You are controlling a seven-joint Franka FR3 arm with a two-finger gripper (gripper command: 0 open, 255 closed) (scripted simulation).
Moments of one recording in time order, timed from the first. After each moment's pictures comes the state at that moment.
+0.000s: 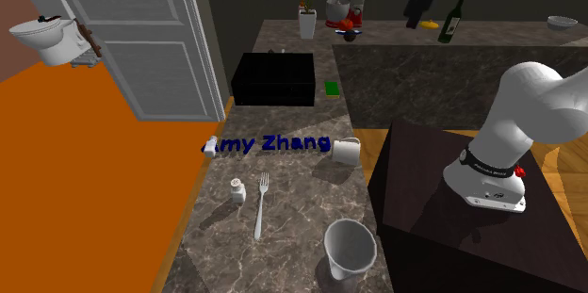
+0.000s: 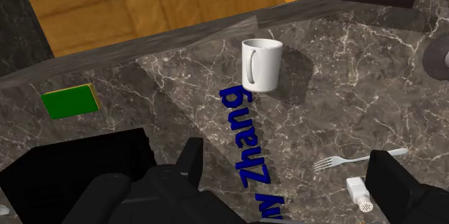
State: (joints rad) arm -0.02 -0.78 -0.06 -2.30 -0.02 1.61 -0.14
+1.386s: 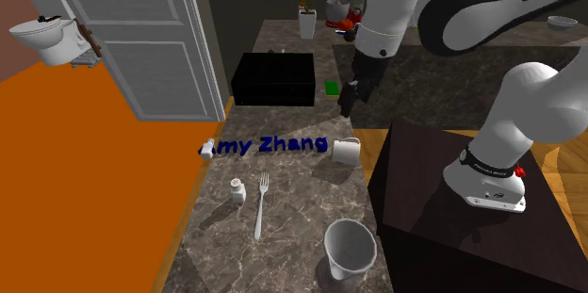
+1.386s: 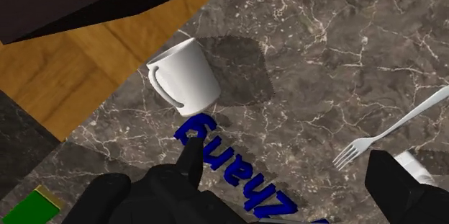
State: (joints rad) arm -0.07 -0.49 0.35 -2.53 0.14 2.15 0.59
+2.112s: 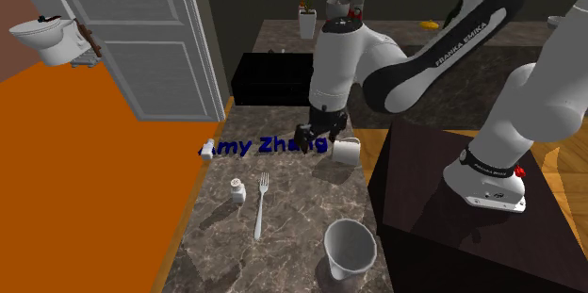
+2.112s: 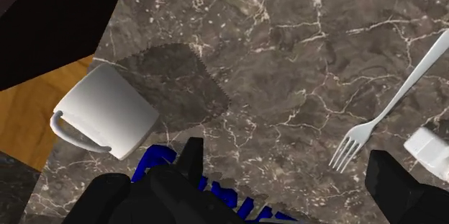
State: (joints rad) arm -0.17 -0.01 0.56 -2.38 -0.09 2.42 1.15
